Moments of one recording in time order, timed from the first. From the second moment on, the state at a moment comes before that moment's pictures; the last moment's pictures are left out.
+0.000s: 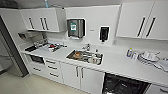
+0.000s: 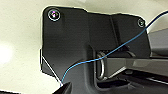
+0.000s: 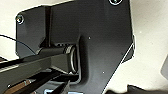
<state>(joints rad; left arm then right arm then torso) 1.55 2.91 -2.57 0.18 -0.12 -0.18 -1.50 3.02 -2.77 0.38 -0.07 -0.33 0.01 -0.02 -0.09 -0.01</state>
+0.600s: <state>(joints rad) 1.55 2.91 -2.57 0.18 -0.12 -0.18 -1.50 3.02 -2.77 0.17 -0.07 -0.18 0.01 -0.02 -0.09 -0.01</state>
